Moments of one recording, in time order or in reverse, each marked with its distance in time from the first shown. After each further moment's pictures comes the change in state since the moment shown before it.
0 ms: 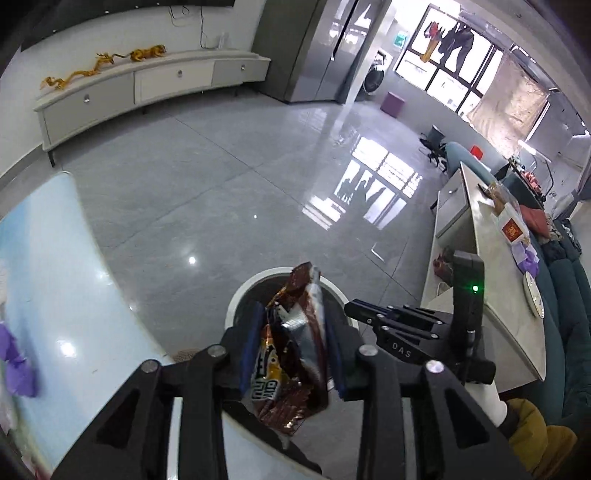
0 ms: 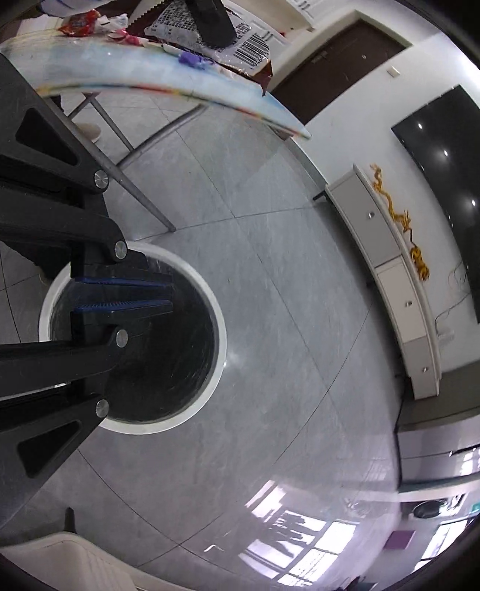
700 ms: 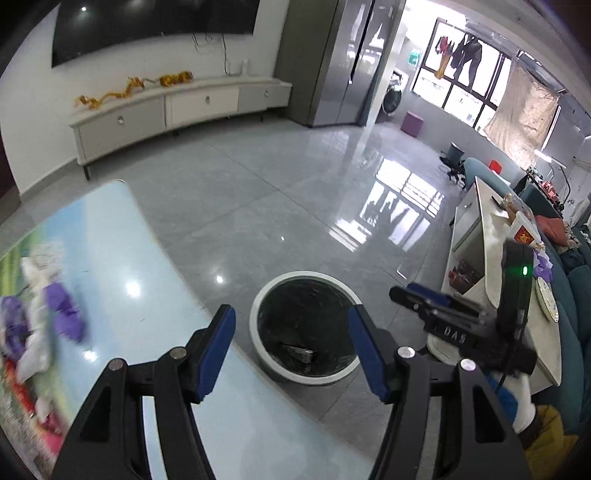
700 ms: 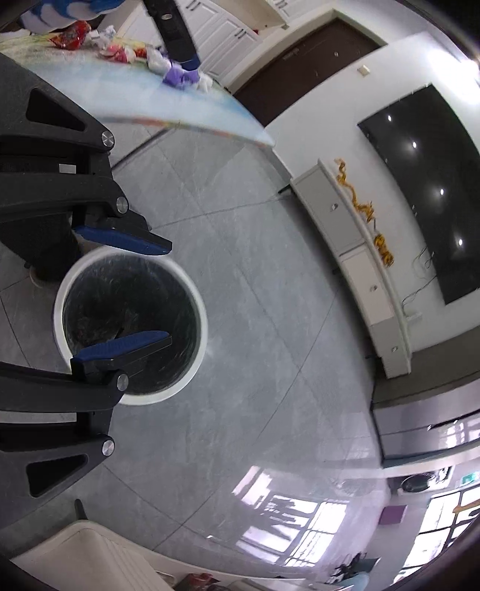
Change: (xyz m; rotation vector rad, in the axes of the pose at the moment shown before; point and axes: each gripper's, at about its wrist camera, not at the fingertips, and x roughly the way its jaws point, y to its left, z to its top) left arm -0.094 -0.022 -0.063 -0.005 -0.145 0.127; right arm -0.085 0.011 -0.016 0.020 -0.145 -0.021
